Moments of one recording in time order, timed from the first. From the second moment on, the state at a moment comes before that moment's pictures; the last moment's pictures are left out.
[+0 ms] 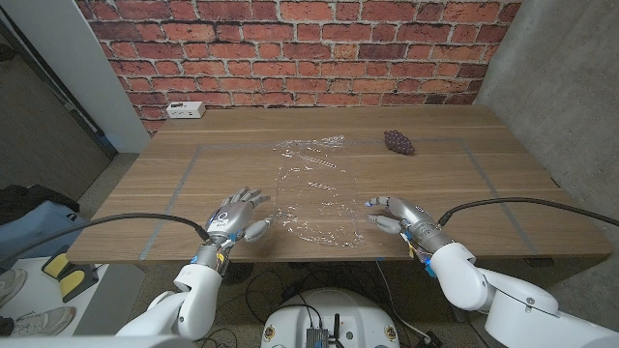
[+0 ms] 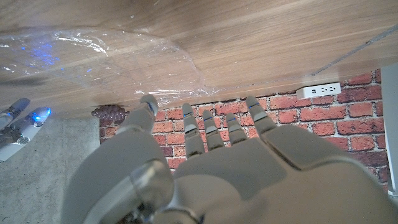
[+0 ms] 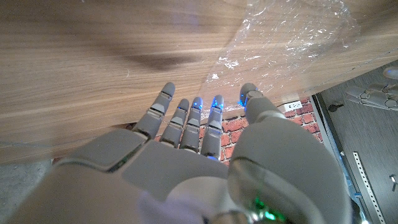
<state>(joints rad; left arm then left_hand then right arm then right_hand) 1.63 0.94 0.36 -2.40 0.66 0.66 0.40 0.52 0.05 0.54 -0.18 0.18 0.42 -0.10 0.23 0.18 0.18 -0.09 0.23 0.19 0.03 0.02 0.19 0.17 0.03 0.16 0.35 0.18 -1.40 -1.03 -0.53 -2.45 -0.19 -0.63 -0.37 0.72 0.08 0.52 -0.19 0.18 0.50 -0.03 0.26 0.19 0.40 0.00 0.24 0.20 0.28 -0.04 0.23 0.19 0.37 0.06 0.24 0.17</state>
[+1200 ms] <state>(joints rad) 1.46 1.01 0.56 -2.42 0.90 0.86 0.19 0.71 -0.04 0.54 -0.19 0.18 0.58 -0.18 0.25 0.18 0.22 -0.13 0.23 0.19 0.06 0.01 0.19 0.17 0.11 0.13 0.34 0.18 -1.34 -1.01 -0.69 -2.52 -0.39 -0.85 -0.29 1.02 -0.05 0.49 -0.18 0.20 0.62 -0.07 0.30 0.23 0.42 -0.08 0.22 0.23 0.31 -0.04 0.24 0.21 0.41 0.05 0.24 0.18</state>
